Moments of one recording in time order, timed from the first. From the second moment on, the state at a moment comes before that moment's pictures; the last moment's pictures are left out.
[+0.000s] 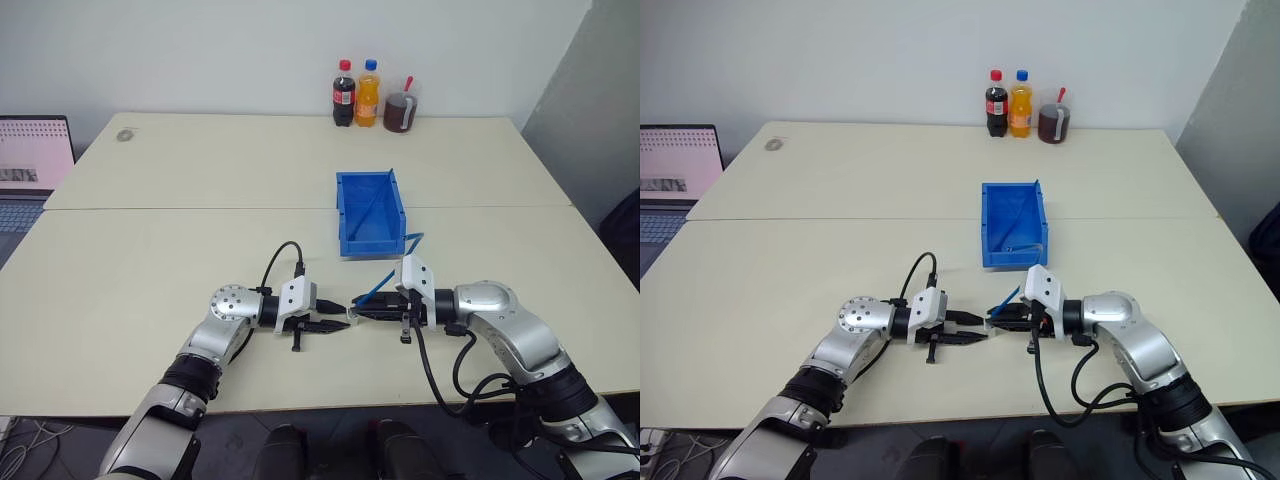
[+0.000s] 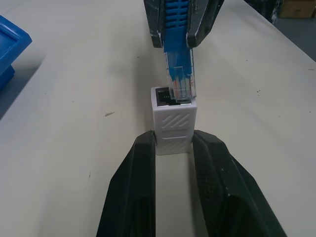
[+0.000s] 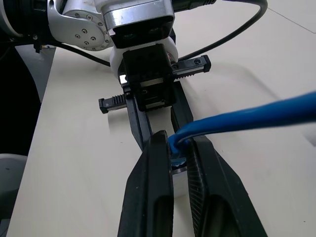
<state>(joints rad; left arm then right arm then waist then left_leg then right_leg) -0.48 0.45 -0.30 0.48 -0.19 -0.26 -1.28 -0.40 -0.51 0.32 -0.13 0.31 0.36 1.00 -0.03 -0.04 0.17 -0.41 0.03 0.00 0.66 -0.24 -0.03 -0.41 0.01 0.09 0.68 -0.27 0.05</state>
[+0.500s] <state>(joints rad) -0.46 0.45 -0.29 0.44 -0.18 -0.21 -1.28 -0.45 -0.52 0.33 -0.07 0.29 0.31 1.06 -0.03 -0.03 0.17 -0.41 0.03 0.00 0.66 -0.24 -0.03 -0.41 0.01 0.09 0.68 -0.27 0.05</state>
